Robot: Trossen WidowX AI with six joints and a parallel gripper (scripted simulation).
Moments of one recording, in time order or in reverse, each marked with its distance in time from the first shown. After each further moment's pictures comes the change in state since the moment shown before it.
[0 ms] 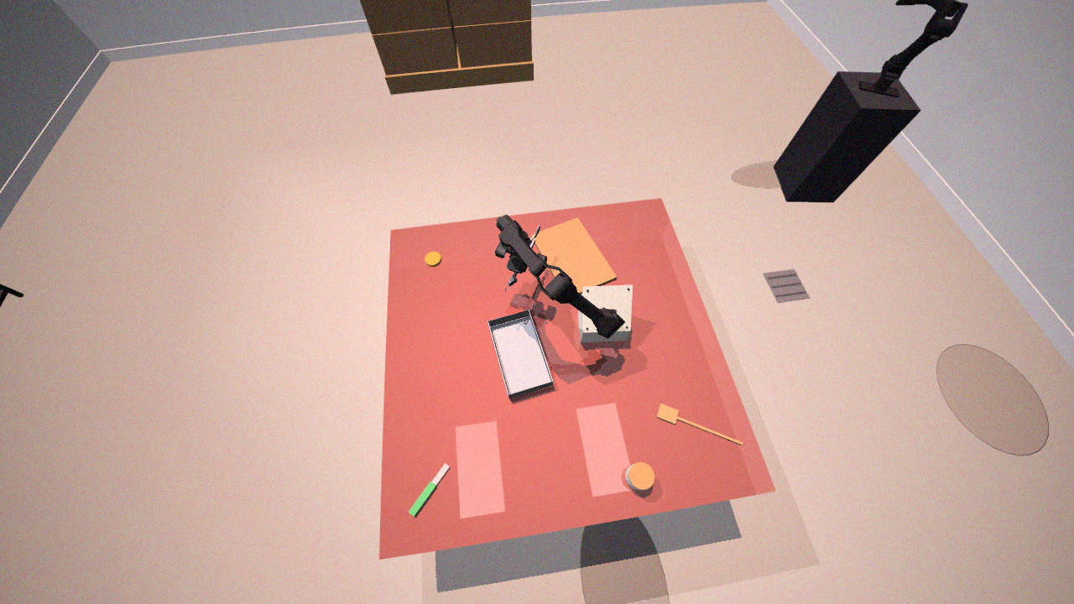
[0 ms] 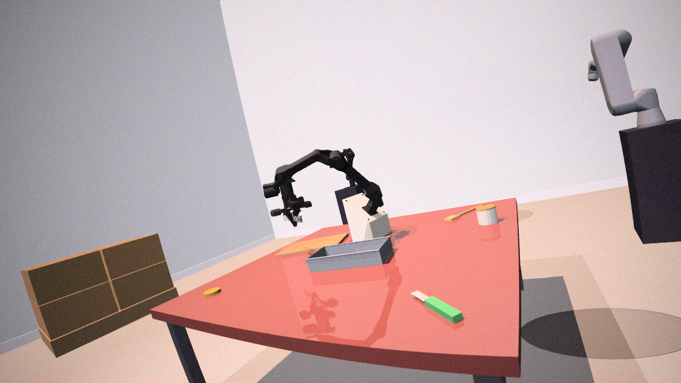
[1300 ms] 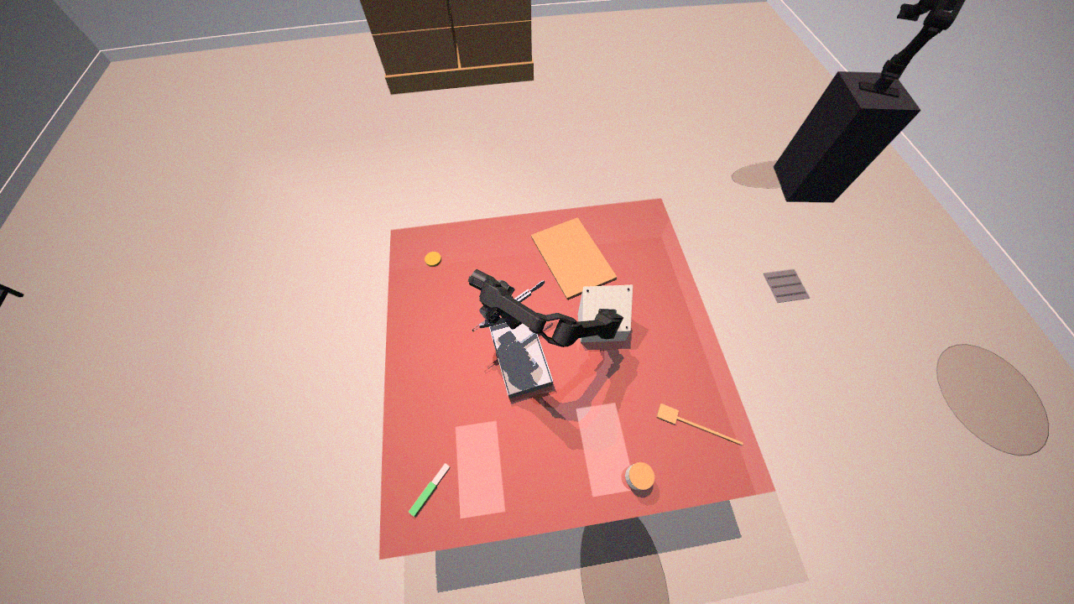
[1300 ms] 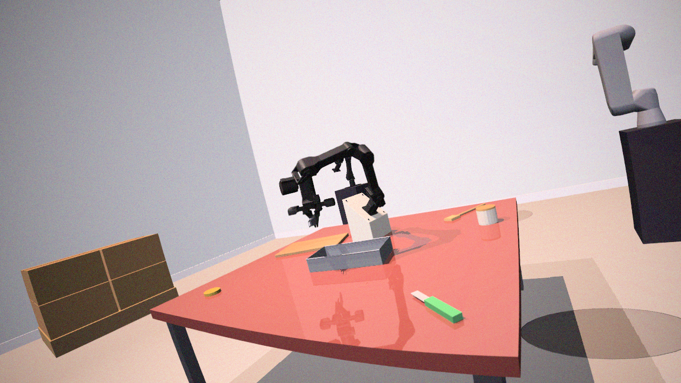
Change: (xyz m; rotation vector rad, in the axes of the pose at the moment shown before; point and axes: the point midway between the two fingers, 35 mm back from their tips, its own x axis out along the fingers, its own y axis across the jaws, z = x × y) arm -0.003 0.025 0.206 0.505 0.003 0.014
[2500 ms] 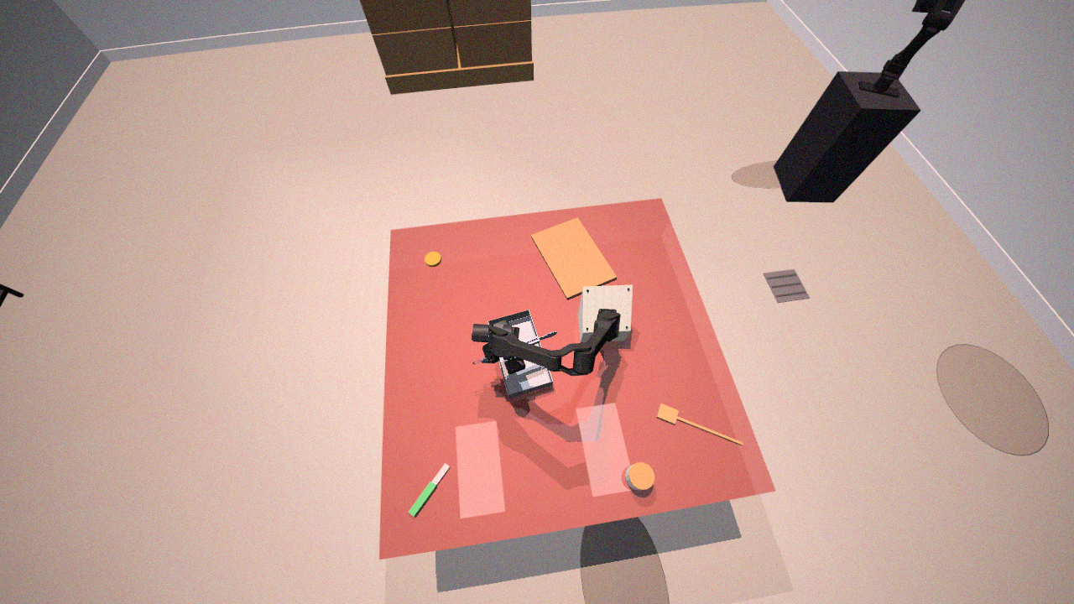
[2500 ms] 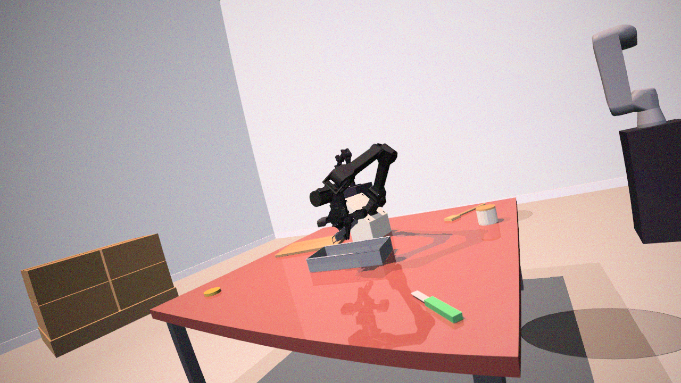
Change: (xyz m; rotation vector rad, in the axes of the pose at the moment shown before) arm 0.060 0.114 0.069 0.286 -0.005 0.039
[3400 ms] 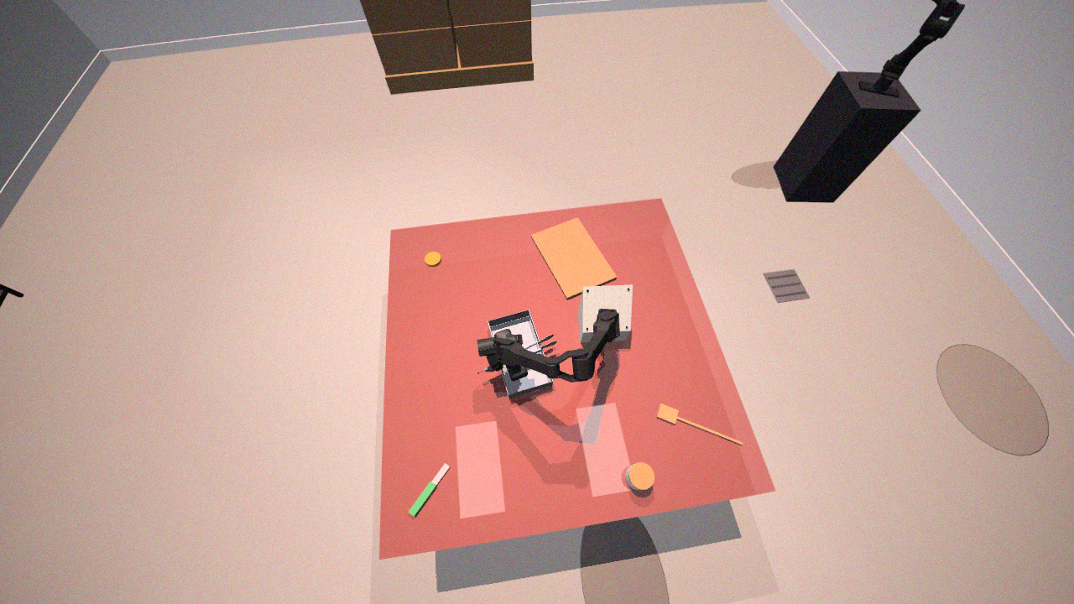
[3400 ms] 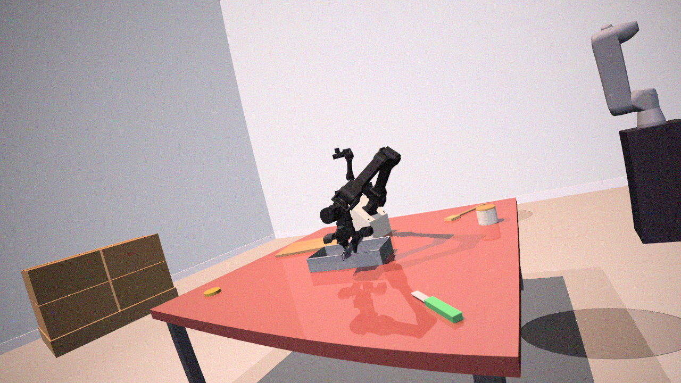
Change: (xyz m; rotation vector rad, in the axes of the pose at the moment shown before) arm 0.069 0.005 -0.001 -0.015 -0.022 -0.004
